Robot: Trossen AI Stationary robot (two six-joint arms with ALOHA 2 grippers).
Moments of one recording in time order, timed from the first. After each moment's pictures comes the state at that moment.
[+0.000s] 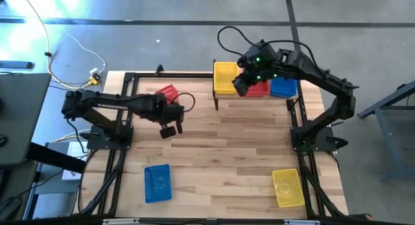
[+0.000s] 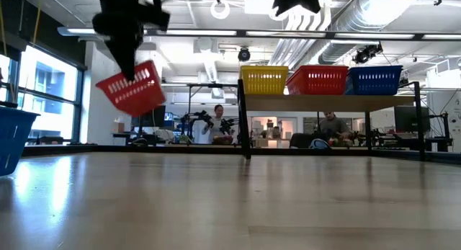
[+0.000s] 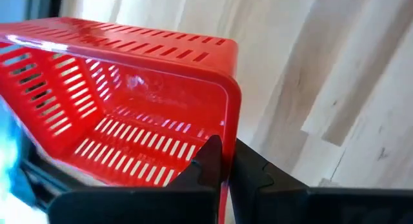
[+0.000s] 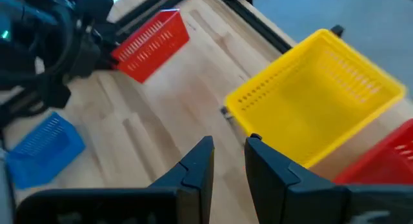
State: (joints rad) left arm 0.13 1.43 1.19 -1.22 -0.35 -0.29; right arm -0.35 1.51 1.82 -1.09 -0.03 0.32
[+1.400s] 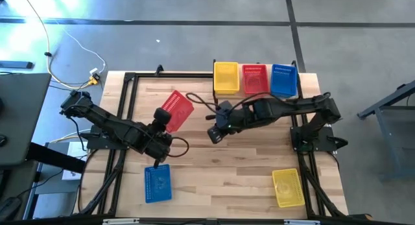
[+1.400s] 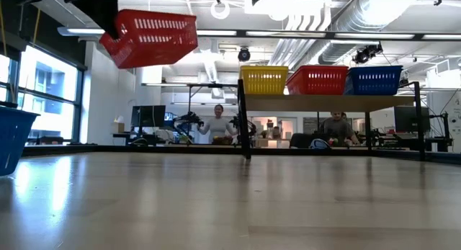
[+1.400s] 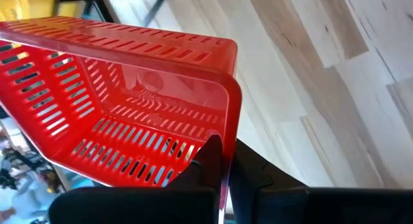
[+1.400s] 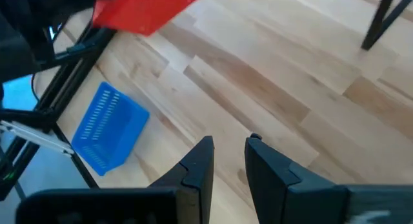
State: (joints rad) left arm -0.34 1.43 1.28 -1.43 -0.71 0.12; right arm 0.16 1.73 1.82 -1.03 0.20 1.02
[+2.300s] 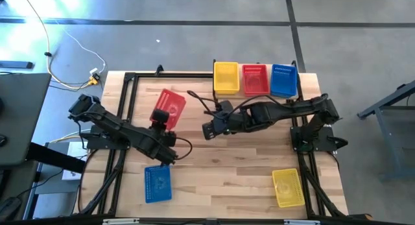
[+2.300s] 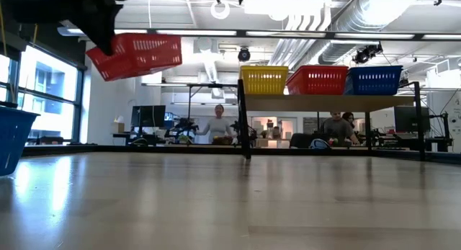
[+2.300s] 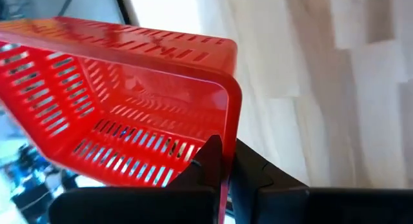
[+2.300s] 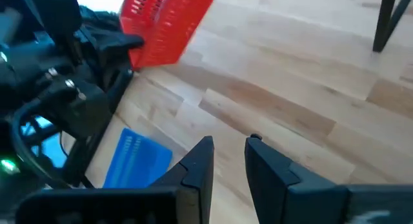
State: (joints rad) left arm -0.33 1.57 1.28 -1.57 -0.72 -0.24; right arm 0.19 1.76 1.82 -0.94 0.33 1.21
